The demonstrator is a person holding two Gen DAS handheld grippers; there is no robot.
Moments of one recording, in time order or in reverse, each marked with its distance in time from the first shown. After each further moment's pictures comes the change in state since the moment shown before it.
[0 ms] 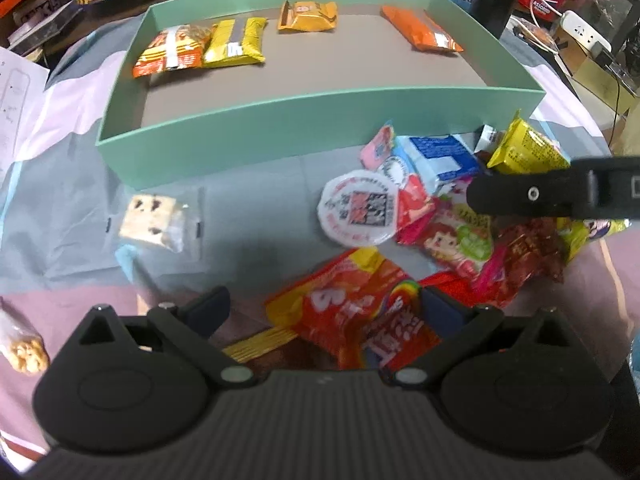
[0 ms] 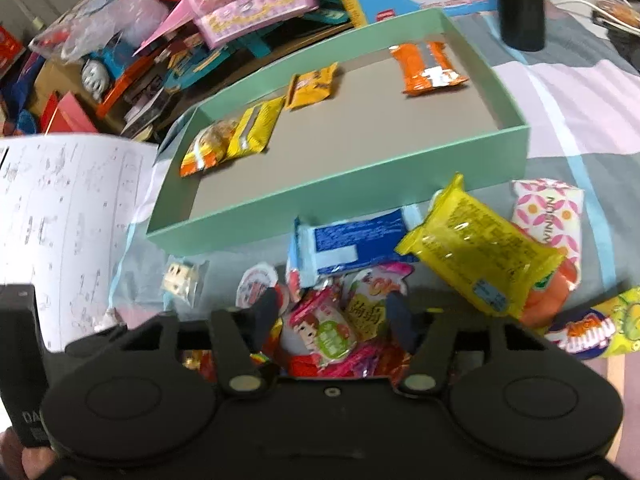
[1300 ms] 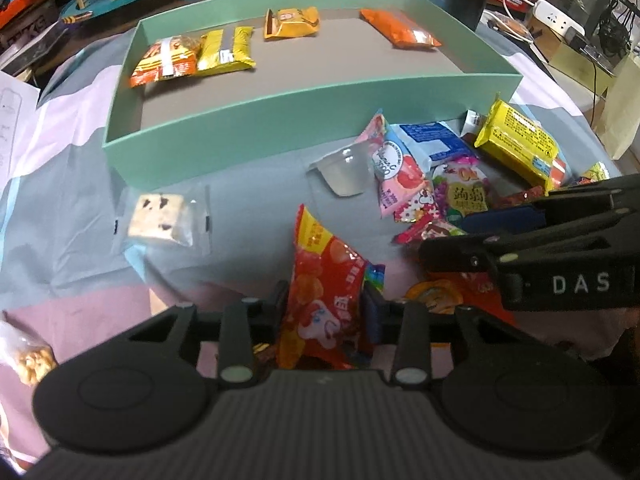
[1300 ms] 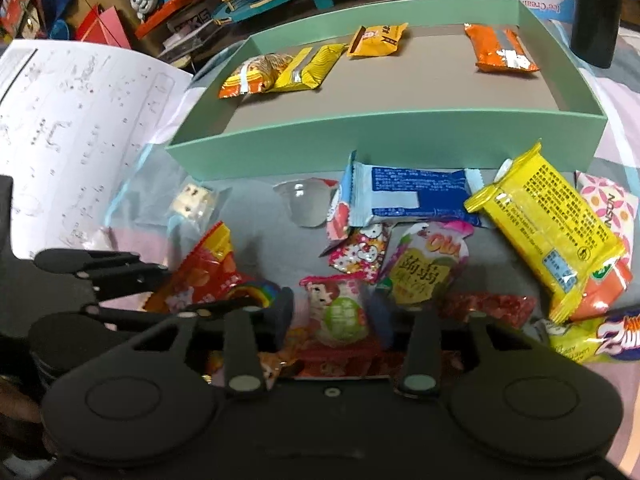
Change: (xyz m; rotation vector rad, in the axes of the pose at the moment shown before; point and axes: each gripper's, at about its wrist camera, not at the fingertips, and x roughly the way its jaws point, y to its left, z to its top) left arm -0.009 0.009 -0.011 0.081 -0.035 -0.033; right arm 0.024 0.034 -0.029 -0.214 0.059 0.001
